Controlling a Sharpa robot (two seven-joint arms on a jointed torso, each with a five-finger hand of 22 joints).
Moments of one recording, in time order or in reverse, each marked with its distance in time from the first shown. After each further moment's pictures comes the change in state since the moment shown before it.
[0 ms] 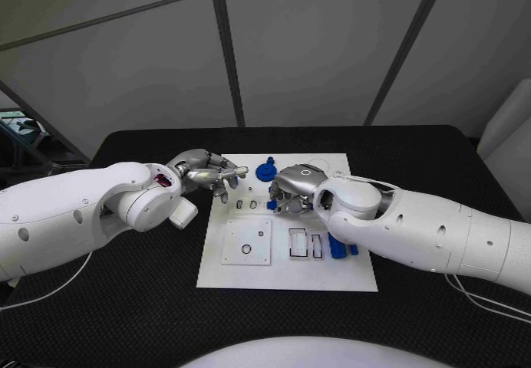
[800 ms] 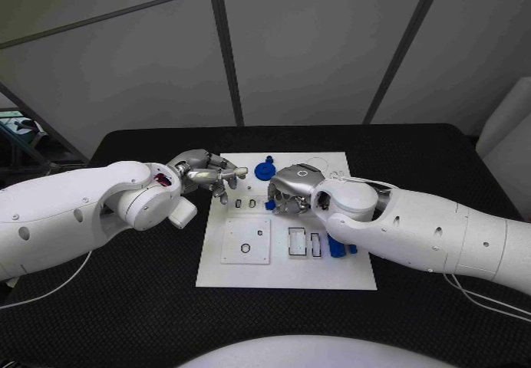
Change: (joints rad) left arm 0.000 0.007 0.000 -0.009 0.000 0.016 -0.015; left_hand 0.000 0.000 0.003 0.003 0.000 0.000 0.000 0.000 -0.003 0.000 0.000 0.000 -0.003 0.000 0.000 0.000 -0.002 -0.013 0.001 0.001 -0.004 -0.001; right arm -0.003 0.004 -0.004 0.004 -0.051 0.004 -0.005; right_hand 0.038 0.034 0.050 -0.001 -0.037 0.025 -0.017 0.026 0.000 0.003 -0.010 0.023 -0.019 -0.018 -0.003 0.061 -0.018 0.008 -0.008 0.001 0.011 0.018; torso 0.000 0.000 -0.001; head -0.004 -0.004
